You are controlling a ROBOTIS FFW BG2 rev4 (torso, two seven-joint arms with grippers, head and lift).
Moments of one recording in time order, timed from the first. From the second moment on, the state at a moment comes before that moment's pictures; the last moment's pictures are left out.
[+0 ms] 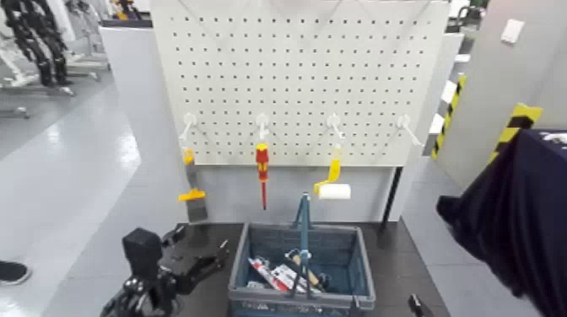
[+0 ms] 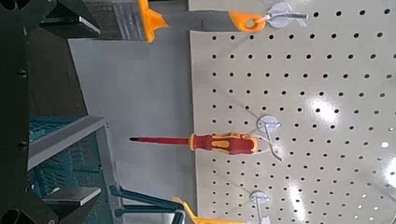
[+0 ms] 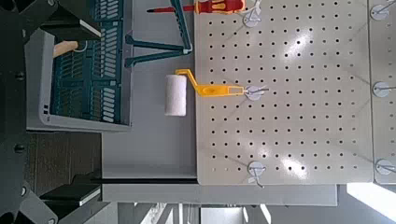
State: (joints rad) left arm 0.02 0.15 -0.06 -1.55 0.16 0.00 -0.35; right arm 0.40 -0.05 0.18 -1.68 0.01 -0.34 -0.15
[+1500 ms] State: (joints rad) left arm -0.38 0.22 -0.25 -1.25 0.23 0.03 -0.50; right arm 0.39 -0.05 0.19 -1.66 -0.01 -0.35 -0.15
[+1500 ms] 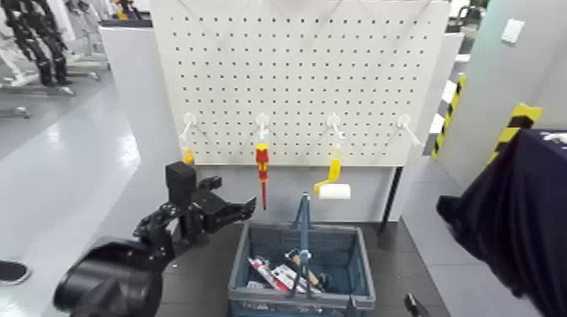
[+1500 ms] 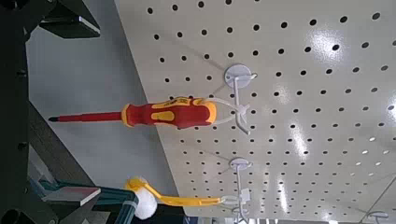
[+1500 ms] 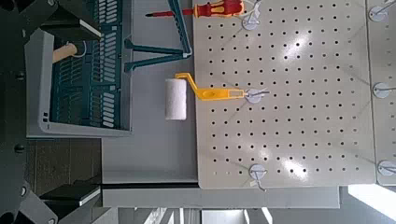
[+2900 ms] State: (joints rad) left arm -0.77 0.14 -0.40 -0.70 0.31 -0.15 -0.68; right arm 0.37 -0.06 0.22 -1.65 -0.01 -0.35 -0.15
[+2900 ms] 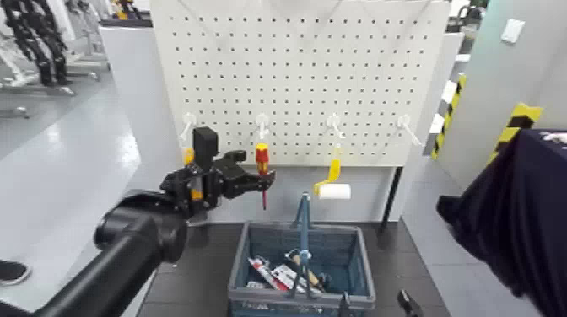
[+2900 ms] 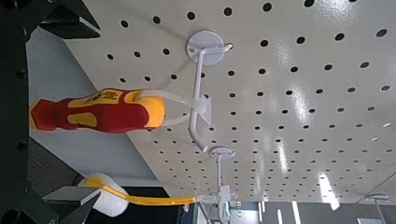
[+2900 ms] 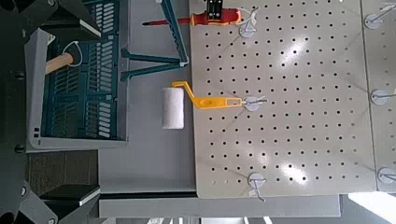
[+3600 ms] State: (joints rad) left arm -0.80 0.13 -0.40 -0.64 0.36 -0.15 -0.70; right arm 0.37 -0.06 0.22 -1.65 -0.01 -0.36 -0.15
